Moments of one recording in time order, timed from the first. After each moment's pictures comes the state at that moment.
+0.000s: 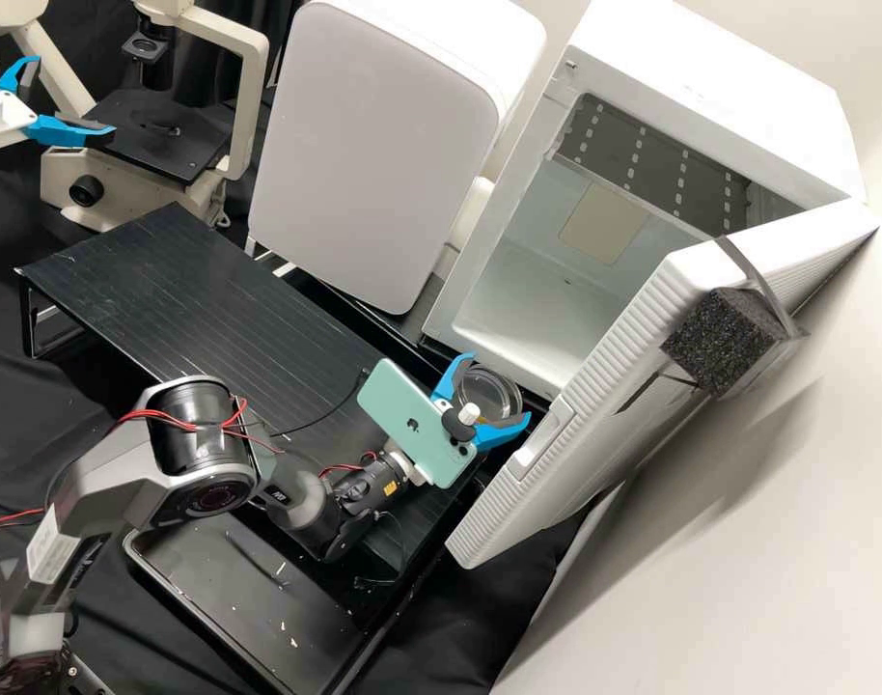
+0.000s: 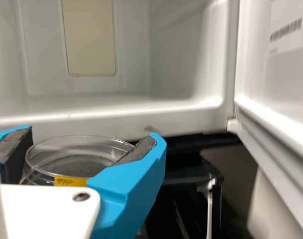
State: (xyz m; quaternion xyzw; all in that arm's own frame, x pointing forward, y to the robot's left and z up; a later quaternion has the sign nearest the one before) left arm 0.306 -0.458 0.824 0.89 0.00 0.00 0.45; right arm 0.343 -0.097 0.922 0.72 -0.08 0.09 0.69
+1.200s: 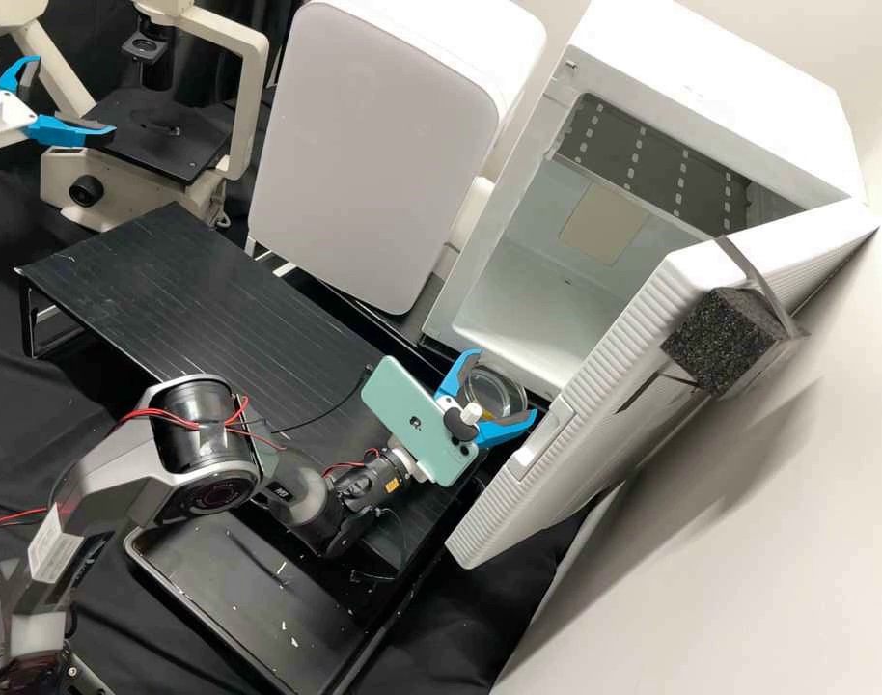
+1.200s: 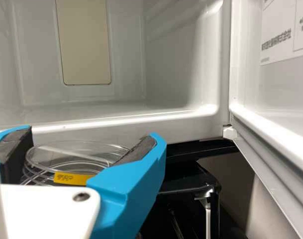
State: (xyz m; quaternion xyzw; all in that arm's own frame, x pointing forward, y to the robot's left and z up) left arm 0.306 -0.458 0.824 0.89 0.00 0.00 0.45; right arm 0.346 -0.095 0.919 0.72 -0.08 0.10 0.68
